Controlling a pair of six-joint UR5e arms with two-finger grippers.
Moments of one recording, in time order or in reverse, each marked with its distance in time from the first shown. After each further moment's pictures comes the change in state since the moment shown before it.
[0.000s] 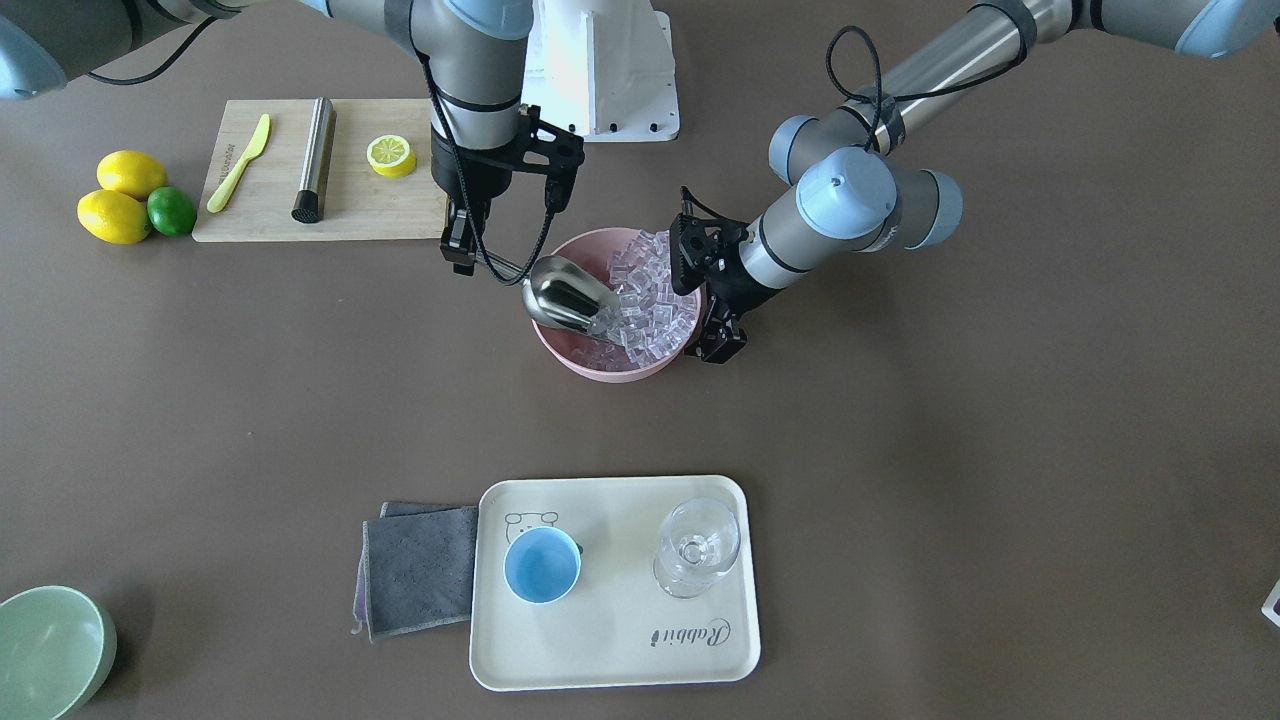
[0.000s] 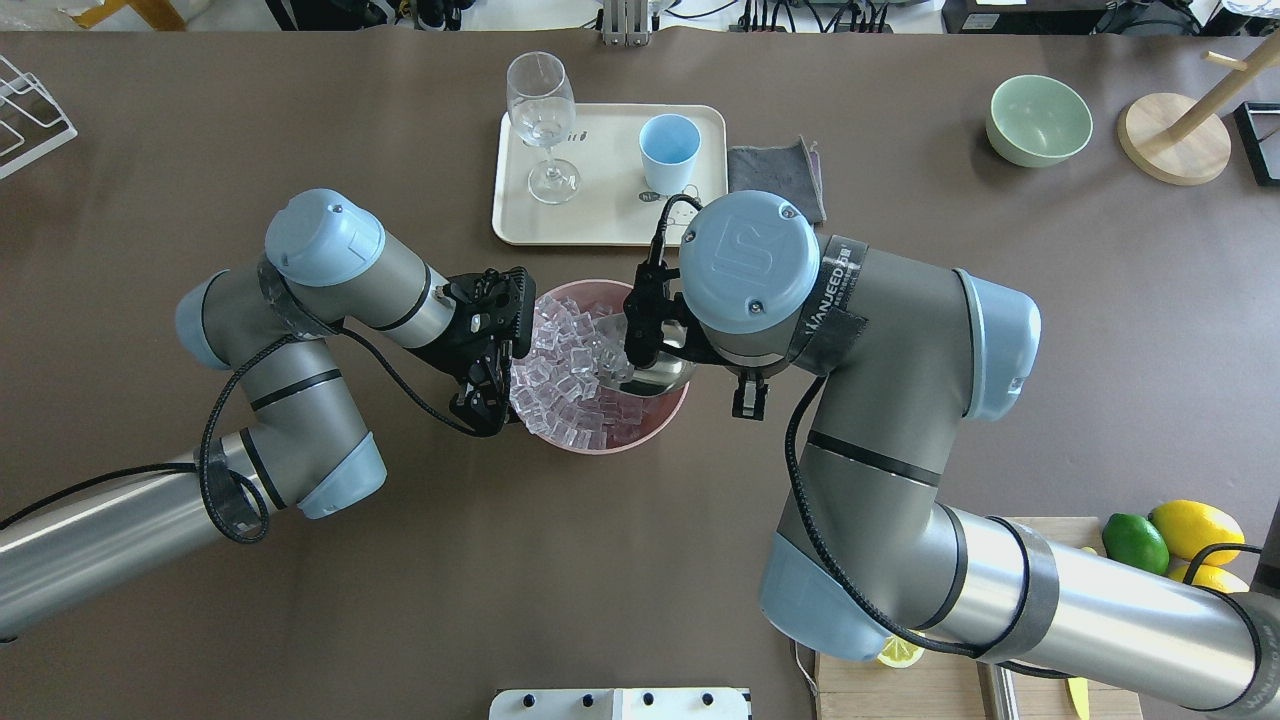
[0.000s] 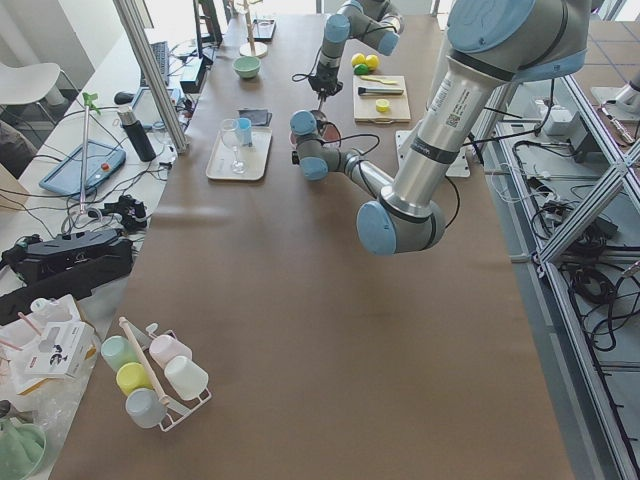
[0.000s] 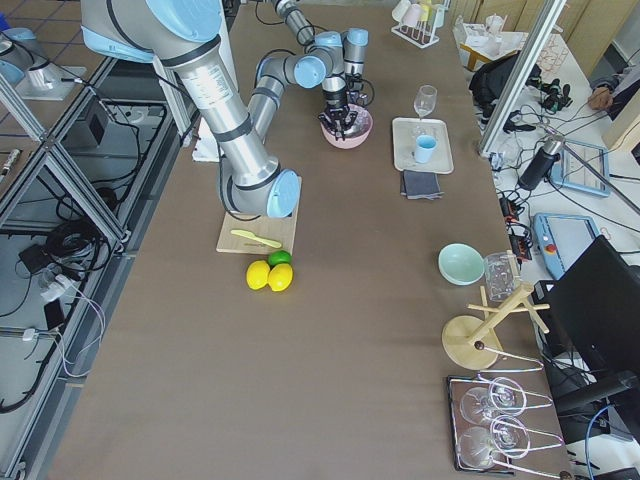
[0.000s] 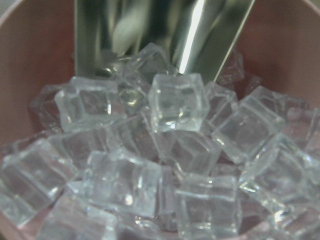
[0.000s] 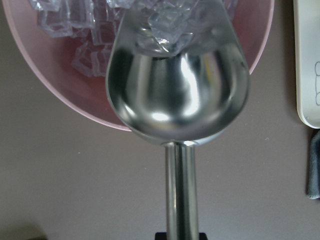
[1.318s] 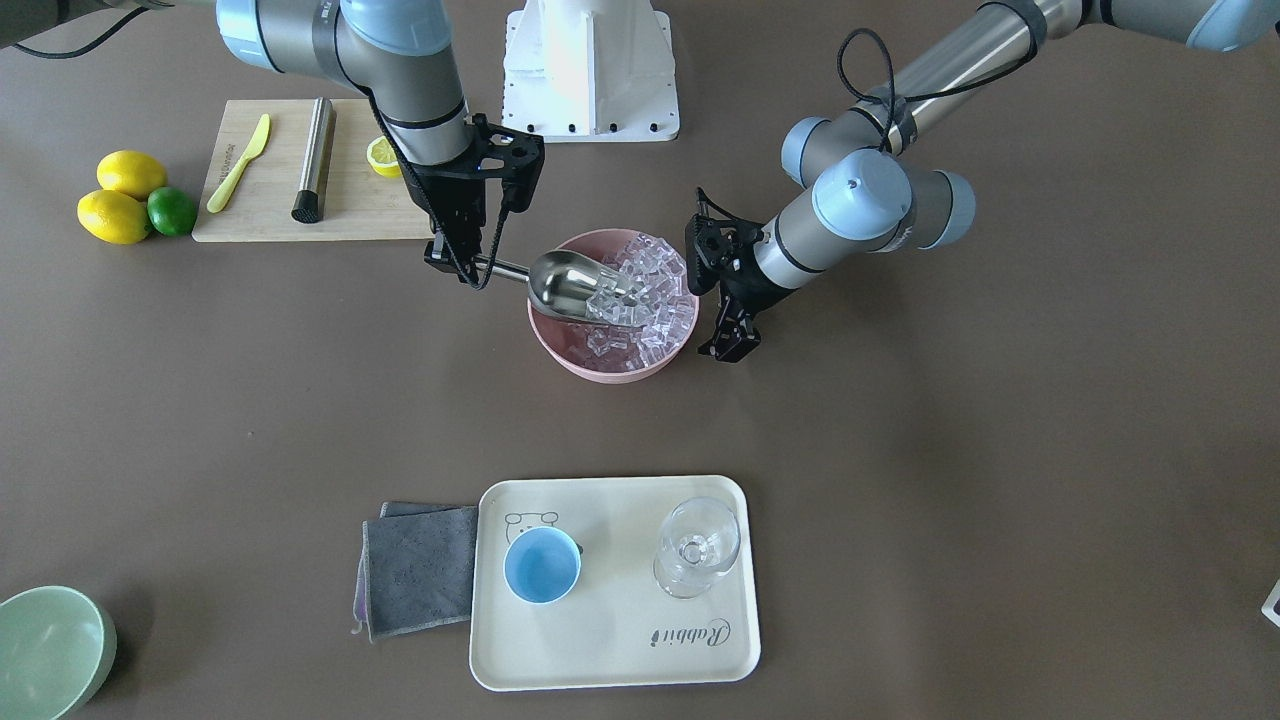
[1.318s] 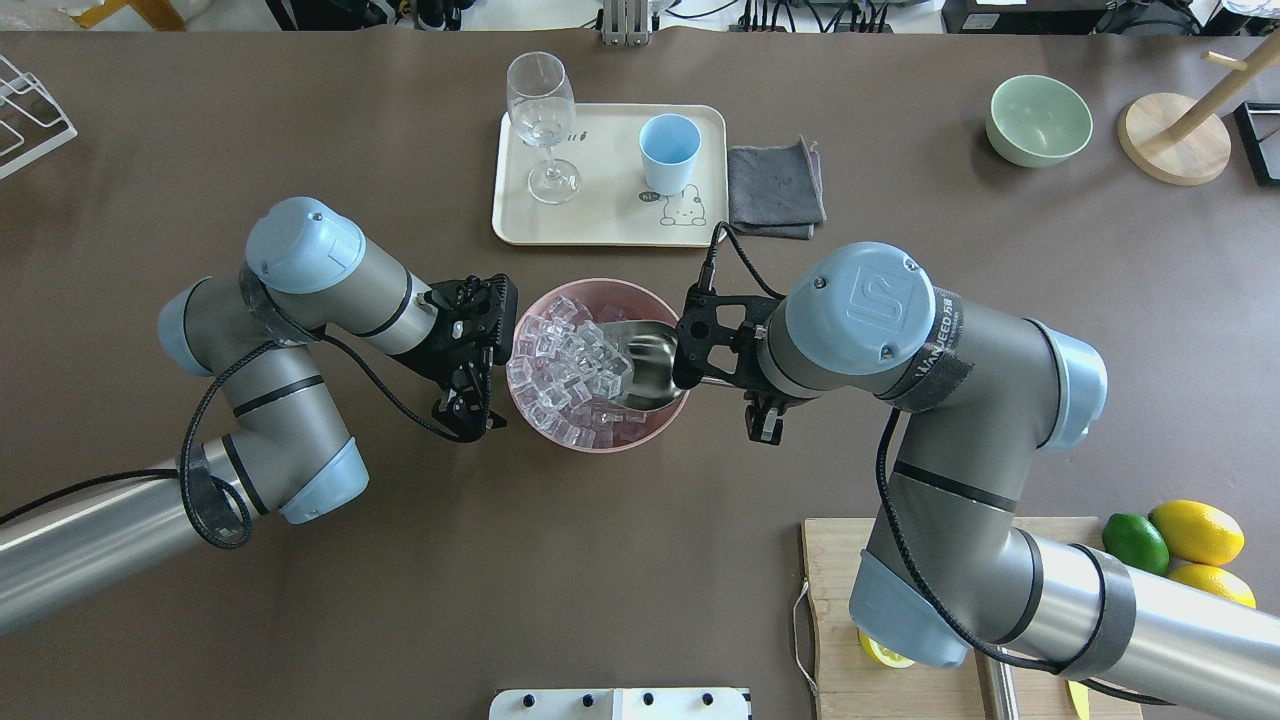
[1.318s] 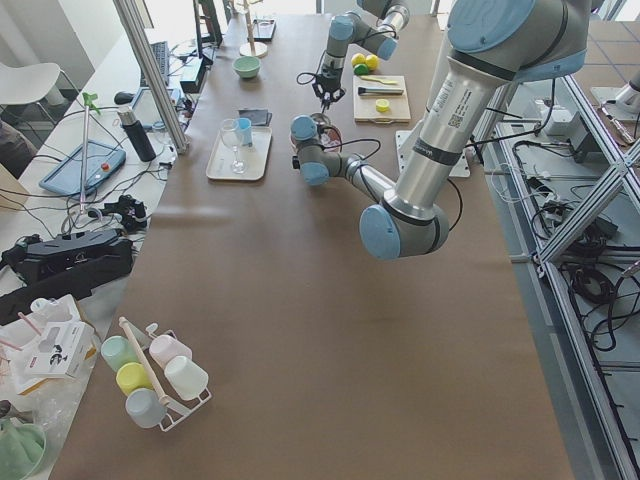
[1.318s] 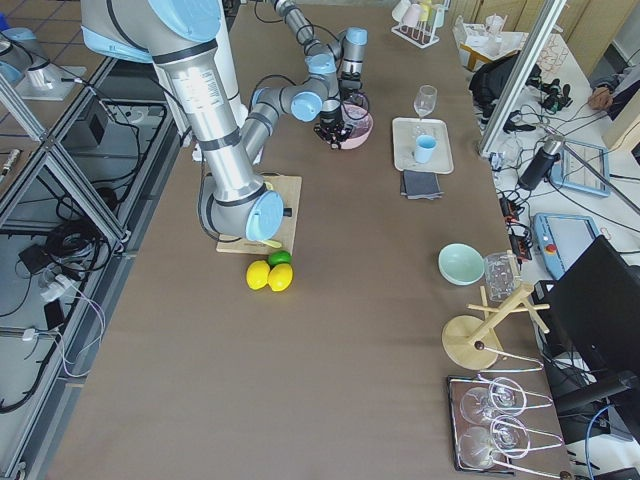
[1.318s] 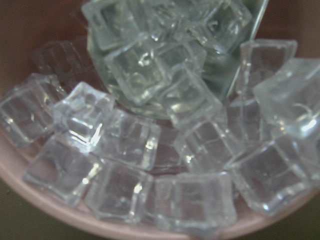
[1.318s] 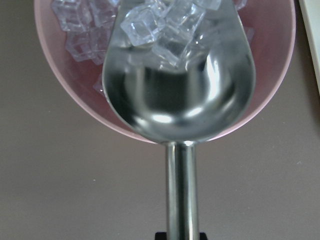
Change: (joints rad) left arm -0.003 0.035 -0.008 -0.022 -0.006 0.006; right arm -0.002 -0.195 0.028 0.387 0.080 0.075
